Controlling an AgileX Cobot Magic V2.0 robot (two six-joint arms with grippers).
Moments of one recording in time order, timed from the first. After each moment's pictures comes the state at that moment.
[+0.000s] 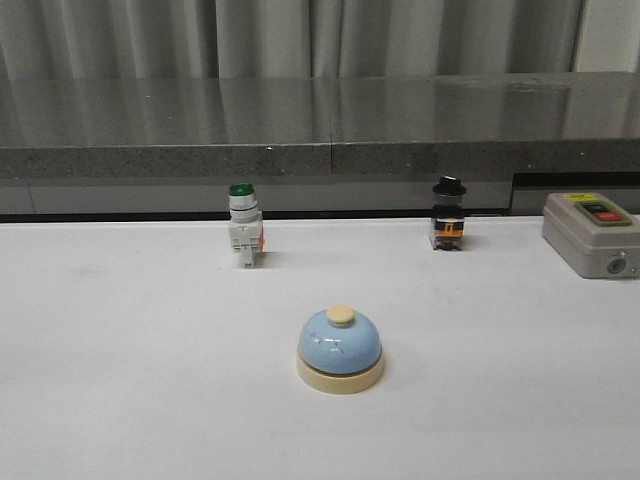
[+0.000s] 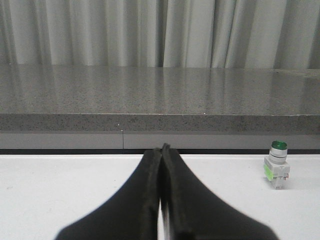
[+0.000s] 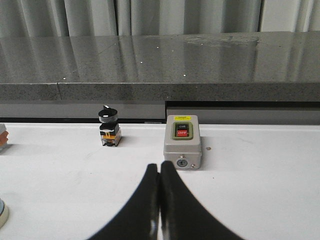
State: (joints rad) left arm -0.05 0.00 0.00 0.01 0.04 -0.05; right arm 0.08 -0.01 0.03 0.04 0.08 0.02
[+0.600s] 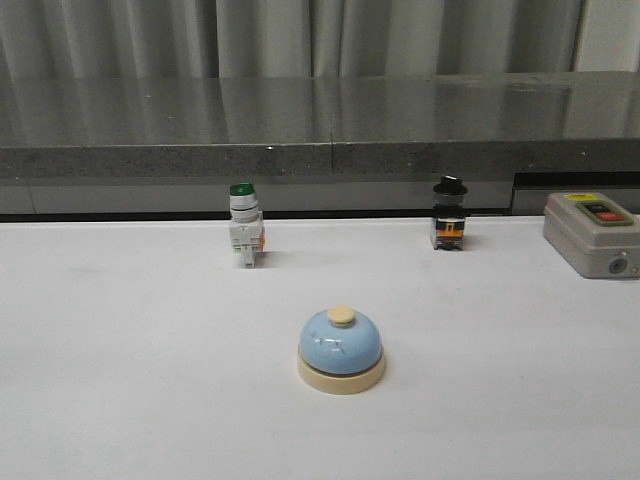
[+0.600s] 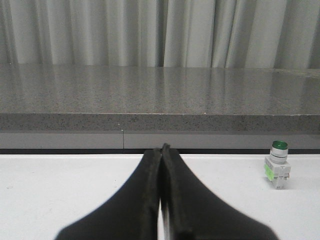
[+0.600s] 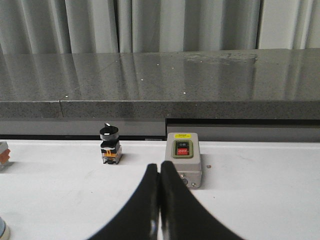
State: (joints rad) left arm -0.05 0.00 0.00 0.01 0.04 -0.05; right arm 0.08 -0.01 0.01 0.04 0.04 0.02
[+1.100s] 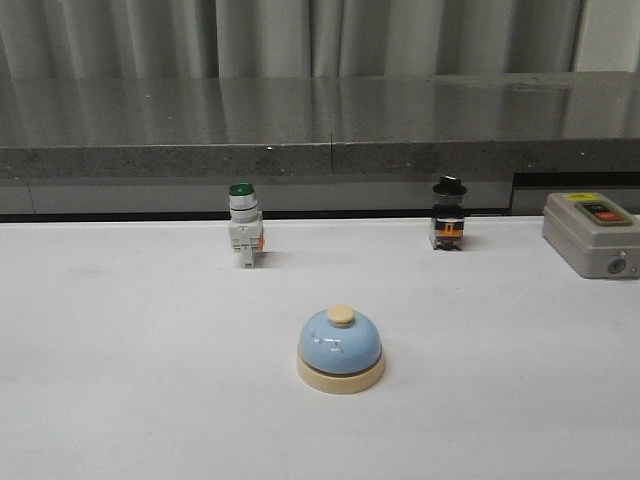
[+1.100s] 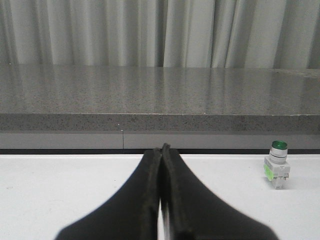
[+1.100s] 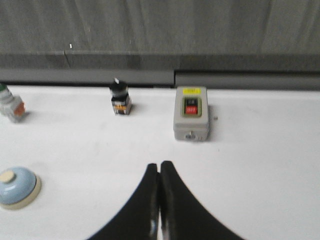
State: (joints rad) left arm -0.05 0.00 0.00 0.01 0.04 -0.05; right arm 0.08 0.39 -0.47 0.06 0.54 0.02
